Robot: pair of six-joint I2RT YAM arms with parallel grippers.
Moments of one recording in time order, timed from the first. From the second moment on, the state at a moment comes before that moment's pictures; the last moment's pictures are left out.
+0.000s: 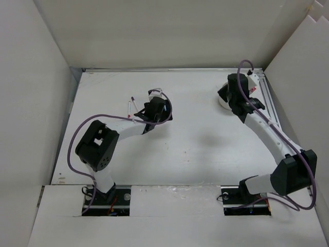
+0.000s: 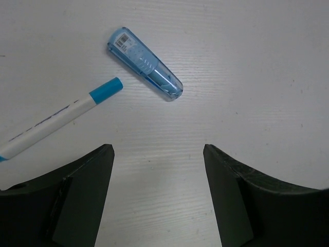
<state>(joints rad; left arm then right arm) -0.63 1.71 1.00 0.07 -0.27 -0.57 0.30 1.39 1.25 -0.33 0.45 0.92</state>
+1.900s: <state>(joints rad) -0.73 2.05 1.31 -0.03 -0.40 -0.62 0.24 1.18 0.97 -0.25 0.03 0.93</state>
